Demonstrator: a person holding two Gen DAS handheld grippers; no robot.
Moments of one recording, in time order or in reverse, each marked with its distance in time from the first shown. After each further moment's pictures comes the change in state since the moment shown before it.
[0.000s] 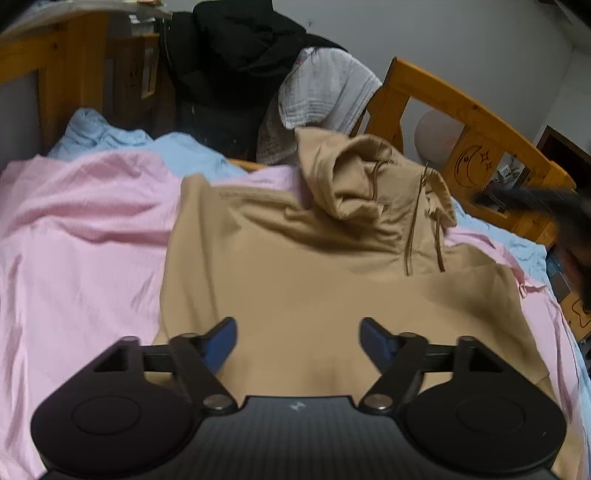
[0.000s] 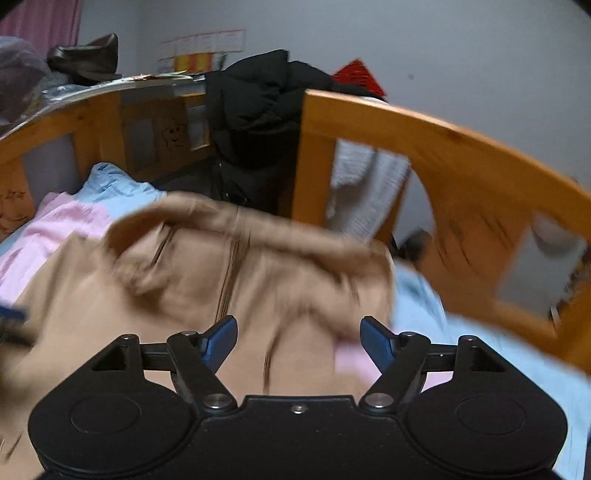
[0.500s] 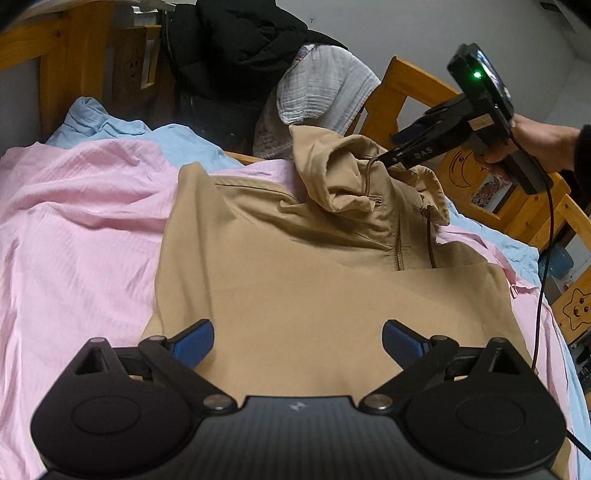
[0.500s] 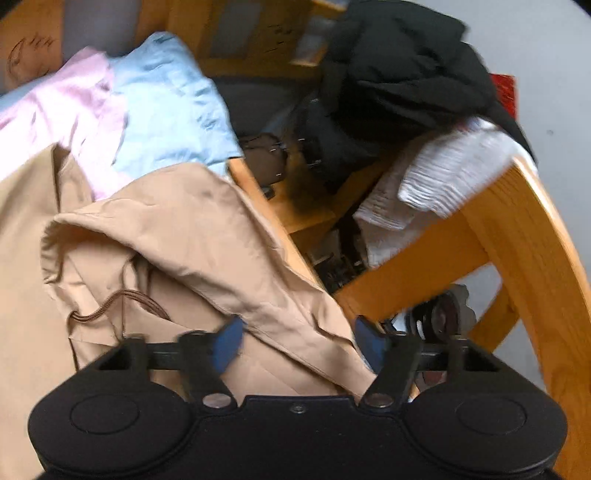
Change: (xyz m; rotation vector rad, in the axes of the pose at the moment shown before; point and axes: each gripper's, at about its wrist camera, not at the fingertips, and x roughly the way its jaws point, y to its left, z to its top) left arm 0.001 0.003 -0.006 -0.033 0.017 -0.029; right arm 0.129 0.060 0.107 -0.584 0.274 0.073
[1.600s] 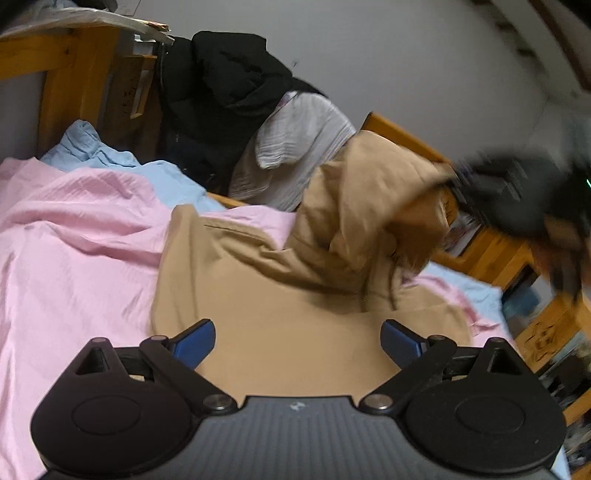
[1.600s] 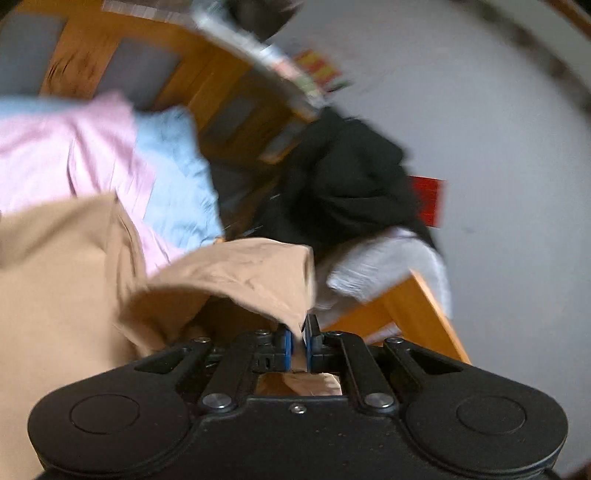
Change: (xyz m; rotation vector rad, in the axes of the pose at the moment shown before) left arm -0.032 0.016 -0.004 -0.044 -0.156 -0.146; right arm -0.136 0.116 -0.045 -0.061 -0.312 -0.359
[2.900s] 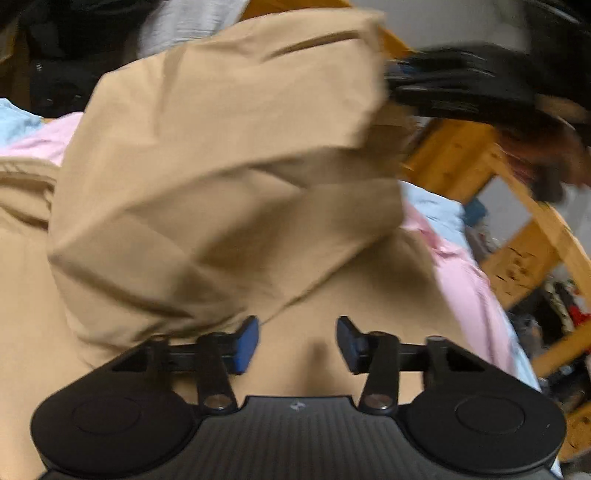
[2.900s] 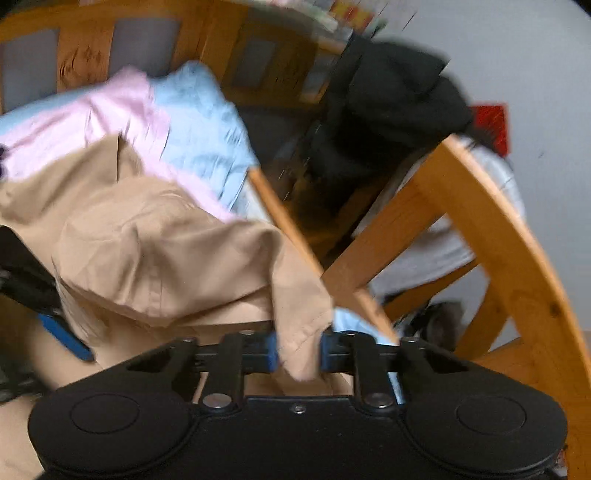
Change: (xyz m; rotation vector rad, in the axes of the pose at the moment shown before) left arm 0.178 -0.065 -0.003 0.125 0.311 -0.186; right arm 0.059 -0.076 -0.067 0.114 0.129 0.323
